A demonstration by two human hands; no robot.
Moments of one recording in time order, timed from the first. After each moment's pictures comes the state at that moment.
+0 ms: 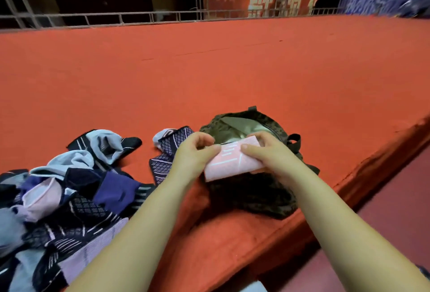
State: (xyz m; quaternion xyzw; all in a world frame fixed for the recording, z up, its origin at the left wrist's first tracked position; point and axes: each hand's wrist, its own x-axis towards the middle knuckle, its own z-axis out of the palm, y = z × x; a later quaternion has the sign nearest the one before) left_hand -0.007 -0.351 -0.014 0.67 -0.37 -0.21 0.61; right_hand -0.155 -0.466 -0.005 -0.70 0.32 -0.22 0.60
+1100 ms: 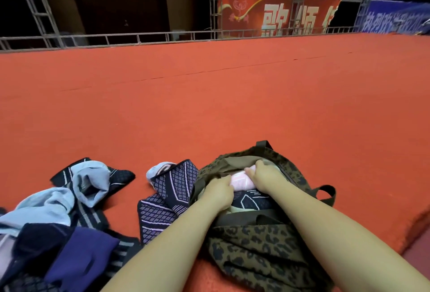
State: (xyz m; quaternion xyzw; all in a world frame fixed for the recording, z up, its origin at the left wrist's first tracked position) left_hand 0.045 -0.505 -0.094 0.85 -0.42 -0.23 0.20; right_hand -0.053 -0.621 -0.073 -0.86 0.47 0.00 0.20
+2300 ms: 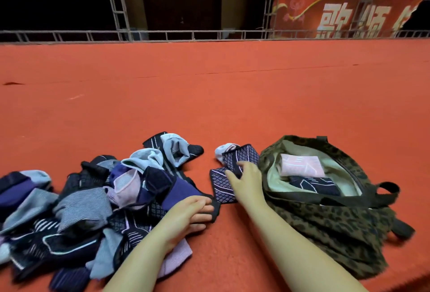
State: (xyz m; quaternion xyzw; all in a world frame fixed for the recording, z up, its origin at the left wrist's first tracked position) left_hand 0.066 -0.221 -0.081 0.68 -0.18 -0.39 0.59; right_hand 0.024 -0.409 -0.091 -0.84 0.33 -0.27 0.34
